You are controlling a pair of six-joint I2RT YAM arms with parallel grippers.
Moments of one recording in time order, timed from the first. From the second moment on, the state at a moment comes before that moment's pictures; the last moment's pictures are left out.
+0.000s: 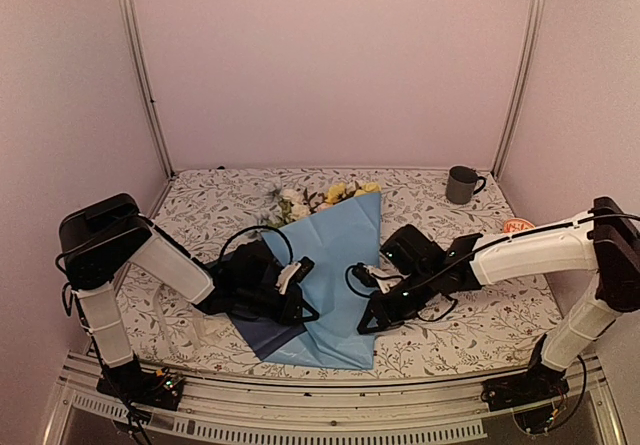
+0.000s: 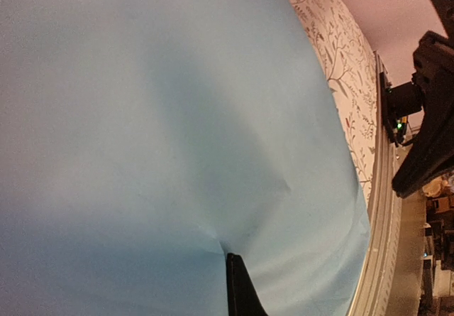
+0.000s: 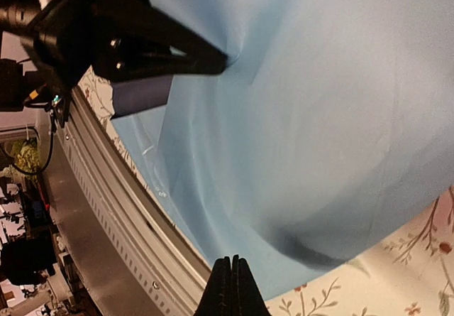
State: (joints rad) left arm -0.84 1.86 0.65 0.52 0.51 -0.44; right arm 0.96 1.60 0.88 -0.32 -0.46 0.59
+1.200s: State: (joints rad) left arm -0.84 1.82 0.64 0.48 0.45 -0.47; right arm 1.02 2.04 1.26 -0.46 -0.57 0.64
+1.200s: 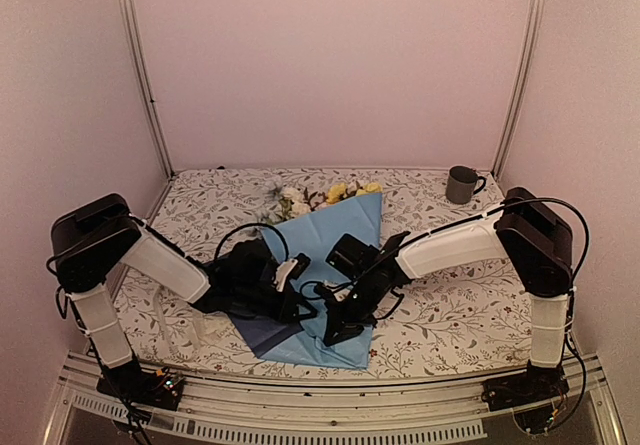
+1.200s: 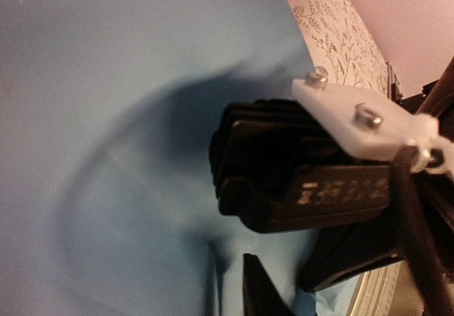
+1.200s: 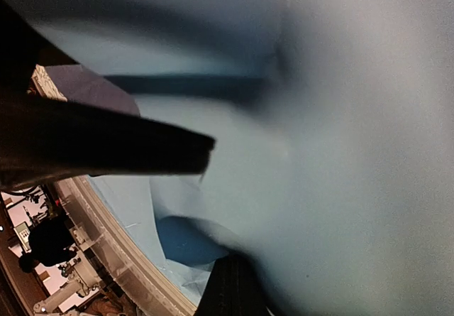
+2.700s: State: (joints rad) left arm -0.50 1.01 0.23 0.01 0.13 -0.77; right arm 1.05 2.04 1.30 -0.52 -0.50 0.64
